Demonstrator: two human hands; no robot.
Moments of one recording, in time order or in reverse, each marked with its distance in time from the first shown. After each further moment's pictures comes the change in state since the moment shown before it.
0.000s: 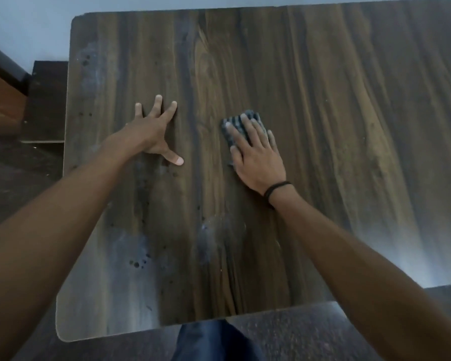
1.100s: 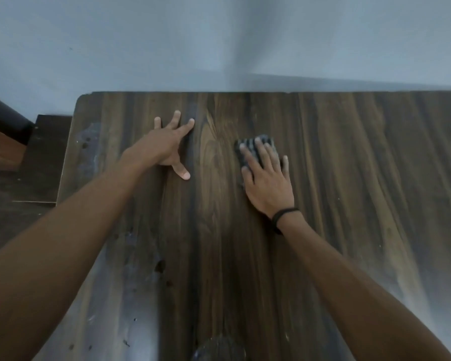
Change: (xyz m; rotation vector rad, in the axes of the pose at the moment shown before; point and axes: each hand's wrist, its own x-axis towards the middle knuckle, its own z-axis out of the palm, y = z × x) left_hand 0.135 0.011 -0.123 0.035 0.025 0.064; right_hand 0.169 0.039 -0.030 0.006 -0.052 0.055
